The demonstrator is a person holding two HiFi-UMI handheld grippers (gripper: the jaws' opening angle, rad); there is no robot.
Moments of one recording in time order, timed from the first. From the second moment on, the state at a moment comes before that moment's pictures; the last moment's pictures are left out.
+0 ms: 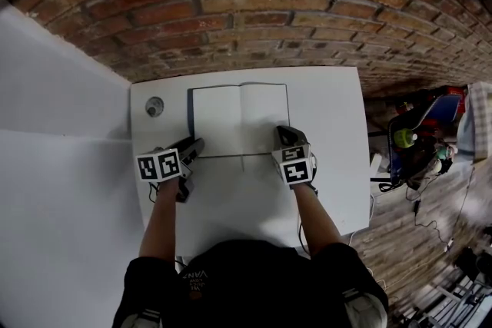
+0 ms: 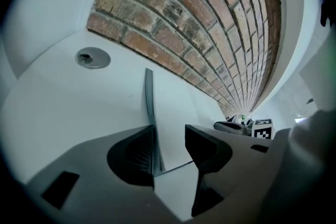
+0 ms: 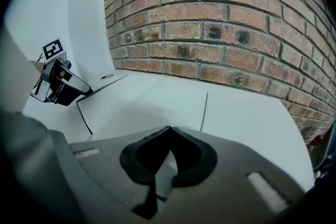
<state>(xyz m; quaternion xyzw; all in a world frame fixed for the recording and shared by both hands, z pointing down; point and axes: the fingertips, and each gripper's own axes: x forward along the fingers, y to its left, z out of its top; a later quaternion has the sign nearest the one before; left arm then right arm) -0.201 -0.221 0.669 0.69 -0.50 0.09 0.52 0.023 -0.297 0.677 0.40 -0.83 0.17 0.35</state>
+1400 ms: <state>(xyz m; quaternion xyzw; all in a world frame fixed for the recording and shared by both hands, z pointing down) -0.155 -0.229 0.562 0.77 -0.42 -0.06 0.48 0.026 -0.298 0.674 0.39 -0.83 0.18 0.35</state>
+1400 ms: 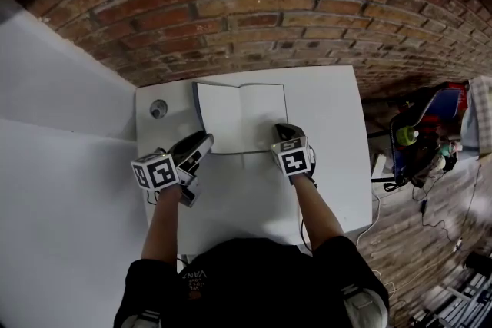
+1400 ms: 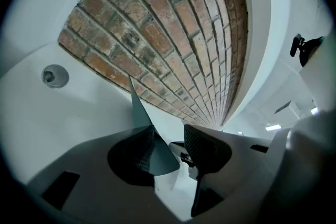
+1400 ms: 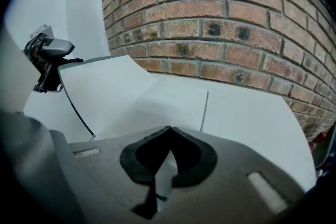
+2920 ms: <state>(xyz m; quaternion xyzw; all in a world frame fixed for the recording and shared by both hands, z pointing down) -0.031 -0.235 0.531 0.84 -0.32 -0.01 0.44 0.090 -0.278 0.666 0.43 -0.81 0.20 0.35</state>
